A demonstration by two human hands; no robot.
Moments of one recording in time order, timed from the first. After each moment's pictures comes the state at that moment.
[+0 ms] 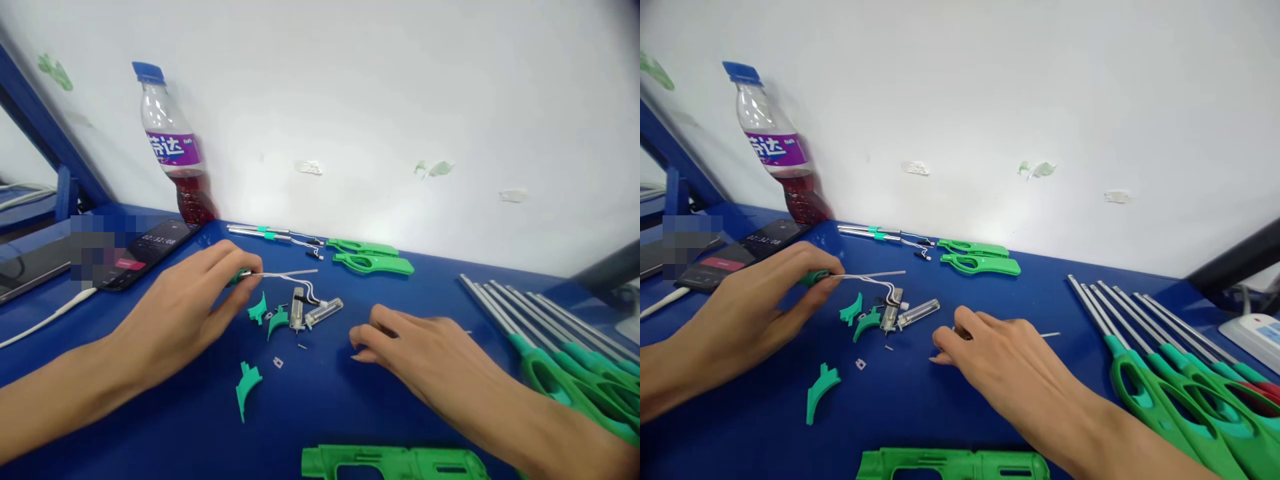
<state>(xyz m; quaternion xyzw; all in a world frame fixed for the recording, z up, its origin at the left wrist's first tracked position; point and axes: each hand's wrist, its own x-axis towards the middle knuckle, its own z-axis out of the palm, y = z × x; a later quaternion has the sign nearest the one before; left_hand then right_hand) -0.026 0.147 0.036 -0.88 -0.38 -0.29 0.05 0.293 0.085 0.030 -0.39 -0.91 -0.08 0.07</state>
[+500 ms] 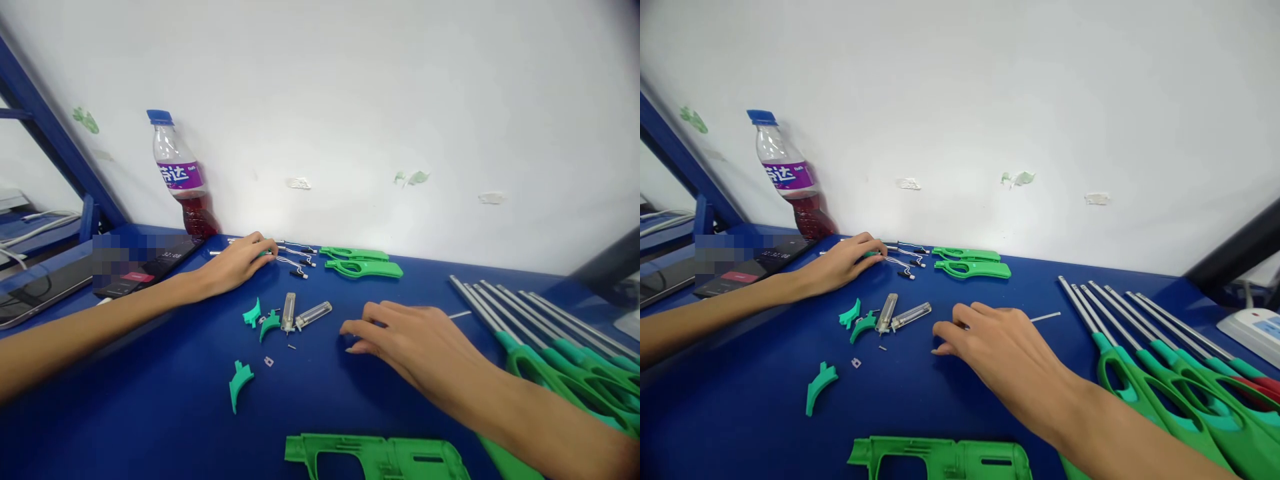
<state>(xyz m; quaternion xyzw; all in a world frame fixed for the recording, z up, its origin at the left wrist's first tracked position) -0.015 0.265 0.016 -0.91 -0.37 -0.18 -0.01 0.313 0.090 0.030 -0.38 -0.91 -0.08 0.13</state>
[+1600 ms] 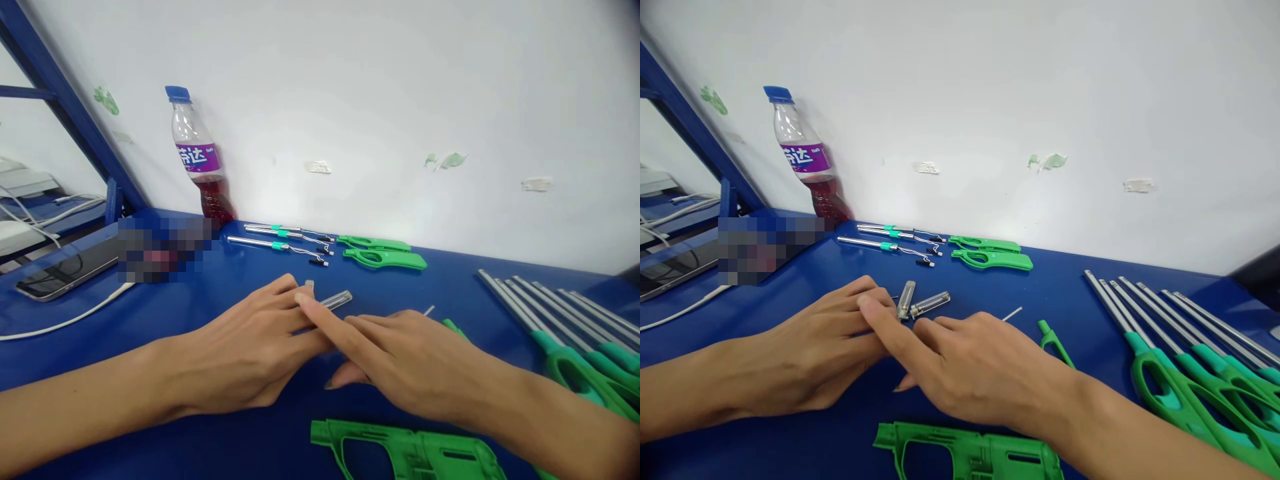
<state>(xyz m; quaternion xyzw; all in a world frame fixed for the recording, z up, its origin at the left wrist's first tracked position) 0.023 0.113 0.049 -0.97 -0.12 -0.21 0.06 0.265 0.087 0.038 -0.24 -0.95 -0.09 0.15</state>
